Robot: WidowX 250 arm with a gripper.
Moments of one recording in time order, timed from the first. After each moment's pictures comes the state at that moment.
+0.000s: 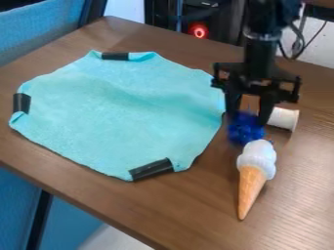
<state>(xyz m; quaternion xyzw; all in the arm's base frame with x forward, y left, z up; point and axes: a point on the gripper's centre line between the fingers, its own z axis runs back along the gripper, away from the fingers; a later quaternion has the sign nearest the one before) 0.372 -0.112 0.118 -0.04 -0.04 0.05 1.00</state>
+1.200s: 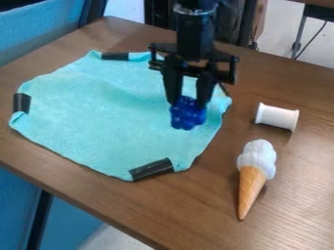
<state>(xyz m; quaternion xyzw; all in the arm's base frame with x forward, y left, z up) 0.330 -0.046 0.139 -0.02 -0.03 0.07 1.00</state>
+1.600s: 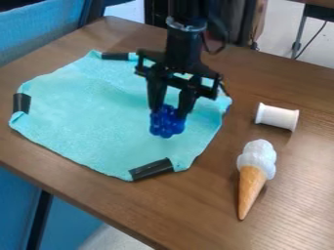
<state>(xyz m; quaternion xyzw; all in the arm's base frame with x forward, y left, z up) 0.319 -0.030 0.125 0.05 -0.01 0.06 1.00</state>
